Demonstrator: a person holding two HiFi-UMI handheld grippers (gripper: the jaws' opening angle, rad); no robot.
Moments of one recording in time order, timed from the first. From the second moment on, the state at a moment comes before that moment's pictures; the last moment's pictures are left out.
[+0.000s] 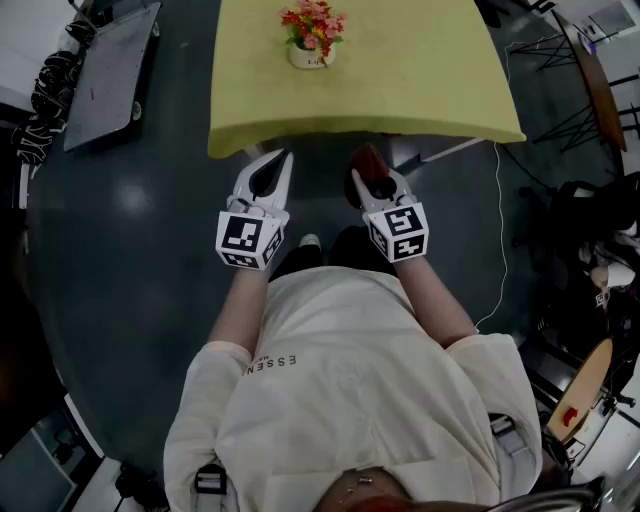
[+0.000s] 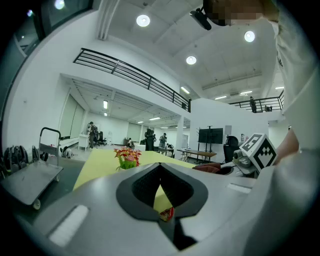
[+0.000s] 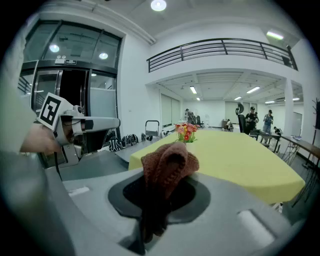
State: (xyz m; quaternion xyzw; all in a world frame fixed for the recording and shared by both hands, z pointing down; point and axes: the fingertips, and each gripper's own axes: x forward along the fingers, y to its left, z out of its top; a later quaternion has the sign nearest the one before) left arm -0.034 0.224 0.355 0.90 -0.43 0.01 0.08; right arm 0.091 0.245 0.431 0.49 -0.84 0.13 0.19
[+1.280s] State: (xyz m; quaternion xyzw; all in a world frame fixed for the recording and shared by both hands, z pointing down) left arm -0.036 0.069 0.401 0.90 -0.42 0.06 0.09; right arm 0.045 0.068 0.464 0.42 -0.87 0.14 0.21
